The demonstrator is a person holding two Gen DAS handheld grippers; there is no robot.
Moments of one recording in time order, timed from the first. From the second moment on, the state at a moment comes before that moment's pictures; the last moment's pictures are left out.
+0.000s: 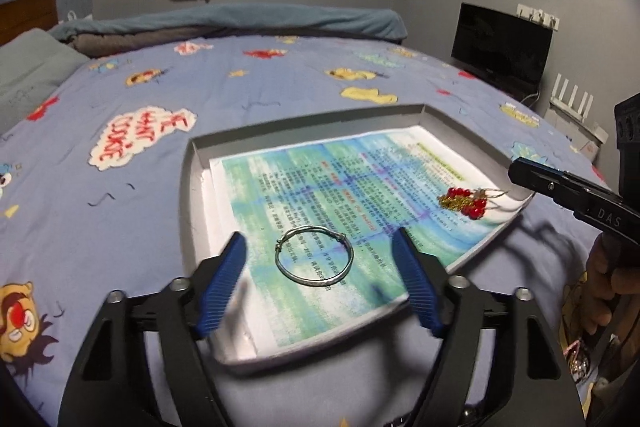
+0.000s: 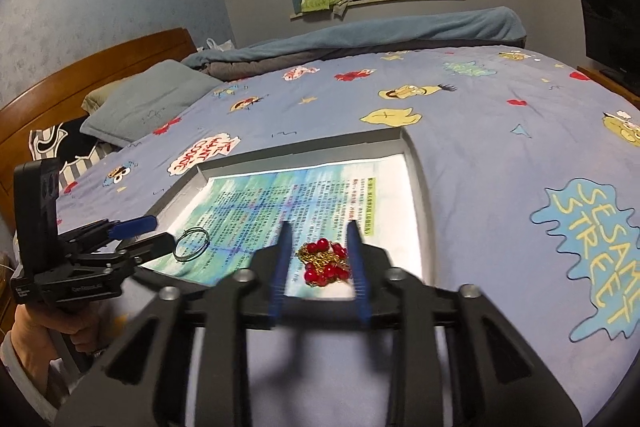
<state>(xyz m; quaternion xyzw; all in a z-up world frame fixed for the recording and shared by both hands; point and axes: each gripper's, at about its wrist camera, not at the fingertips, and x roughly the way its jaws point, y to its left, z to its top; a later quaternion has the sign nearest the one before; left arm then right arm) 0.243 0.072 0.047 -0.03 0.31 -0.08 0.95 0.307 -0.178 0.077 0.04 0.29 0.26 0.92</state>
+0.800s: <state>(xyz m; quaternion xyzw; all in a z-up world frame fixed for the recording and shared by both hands) 0.133 0.059 0.033 -0.02 0.30 -0.11 0.95 0.208 -0.222 0.067 0.02 0.27 0.24 0.93</state>
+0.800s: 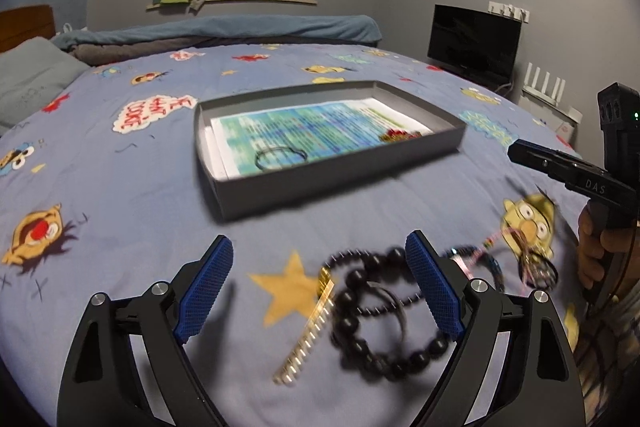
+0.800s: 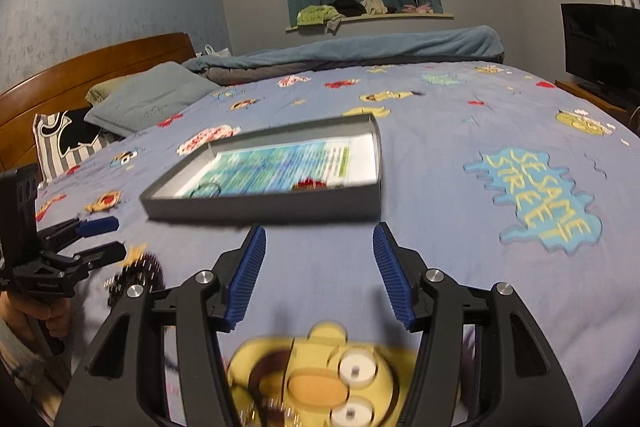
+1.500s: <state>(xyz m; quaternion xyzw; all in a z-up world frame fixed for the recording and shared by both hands) 0.122 -0.026 0.032 0.06 0.28 -0.21 0.94 0.157 -0.252 0.036 0.03 0.29 0.23 0.93</state>
